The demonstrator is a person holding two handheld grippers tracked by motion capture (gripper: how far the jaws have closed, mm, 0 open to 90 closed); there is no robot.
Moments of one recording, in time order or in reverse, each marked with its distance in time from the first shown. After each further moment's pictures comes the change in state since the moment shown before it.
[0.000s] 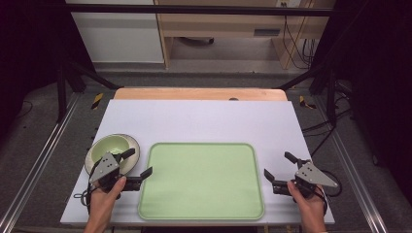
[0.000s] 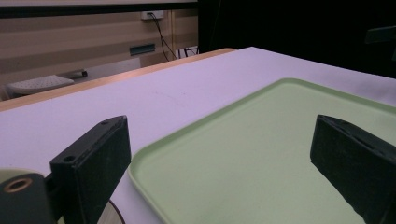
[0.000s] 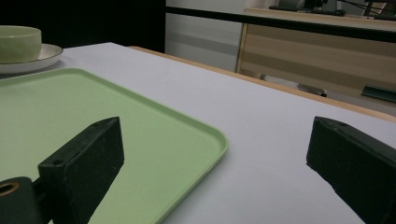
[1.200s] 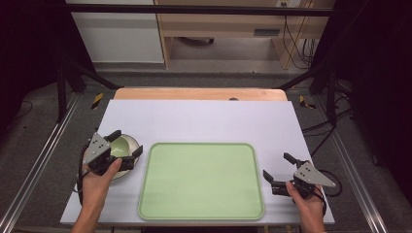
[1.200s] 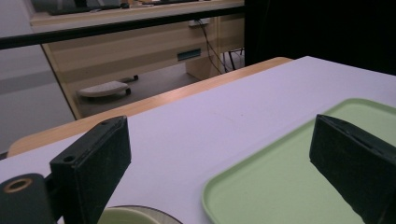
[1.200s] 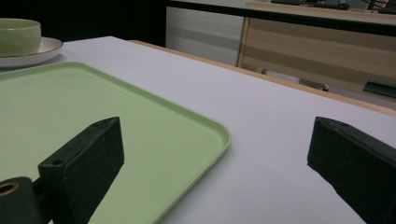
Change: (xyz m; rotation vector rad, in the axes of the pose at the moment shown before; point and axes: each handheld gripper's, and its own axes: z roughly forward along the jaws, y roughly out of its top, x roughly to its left) left arm 0.032 0.048 0.000 0.022 0.211 0.049; right arm 0.002 -0.001 0.001 0.022 -0.001 0.003
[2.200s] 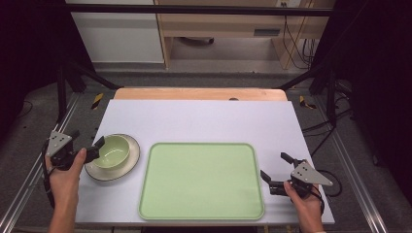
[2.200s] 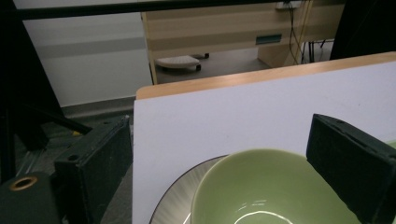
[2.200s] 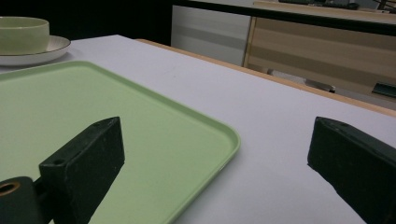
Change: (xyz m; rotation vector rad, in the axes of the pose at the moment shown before) left arm 0.079 -0.028 -0.044 0.080 0.297 -0.123; right arm 0.004 0.003 0.004 0.007 0.024 -0.009
